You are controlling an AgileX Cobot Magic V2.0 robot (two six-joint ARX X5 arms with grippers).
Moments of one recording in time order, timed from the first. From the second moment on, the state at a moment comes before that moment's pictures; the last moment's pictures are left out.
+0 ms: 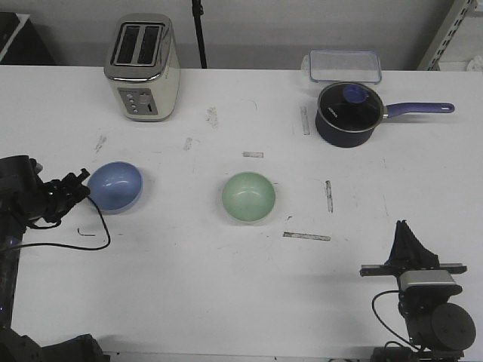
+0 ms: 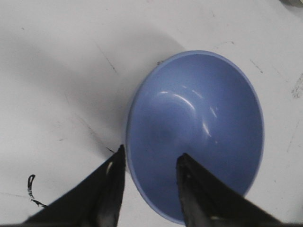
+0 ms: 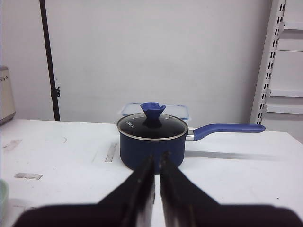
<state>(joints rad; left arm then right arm) 0.36 1.38 1.16 -0.66 0.33 -0.38 0.02 0.19 0.38 -0.12 -0.03 -0.02</state>
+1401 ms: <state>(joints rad) 0.30 1.57 1.16 -0.58 0.24 -0.36 0.02 0.19 0.38 -0.12 -0.03 -0.02</state>
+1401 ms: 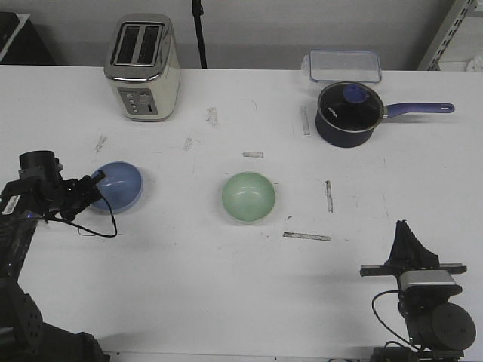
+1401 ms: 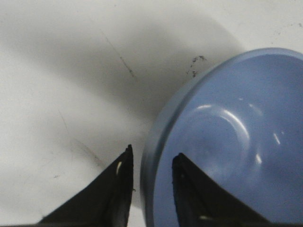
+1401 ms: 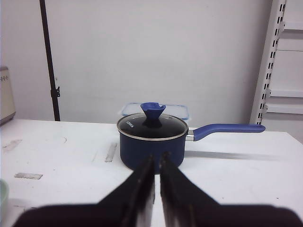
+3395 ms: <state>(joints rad) -0.53 1.86 1.75 -0.86 0.13 -0.41 0.02 0.19 0.38 -0.12 -0.03 -0.02</state>
